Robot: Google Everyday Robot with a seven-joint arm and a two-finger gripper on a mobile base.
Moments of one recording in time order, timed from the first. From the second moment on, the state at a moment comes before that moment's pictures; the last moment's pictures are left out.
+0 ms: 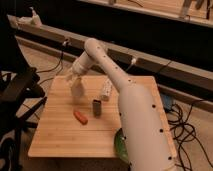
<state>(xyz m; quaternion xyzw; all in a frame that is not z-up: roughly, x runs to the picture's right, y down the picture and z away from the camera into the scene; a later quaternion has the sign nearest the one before) -0.197 -0.052 0.824 -0.30 -0.39 -0.10 0.87</state>
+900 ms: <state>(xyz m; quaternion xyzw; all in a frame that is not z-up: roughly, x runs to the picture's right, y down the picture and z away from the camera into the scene) -0.183 -0.097 0.768 -0.26 -0.38 -0.06 0.89</state>
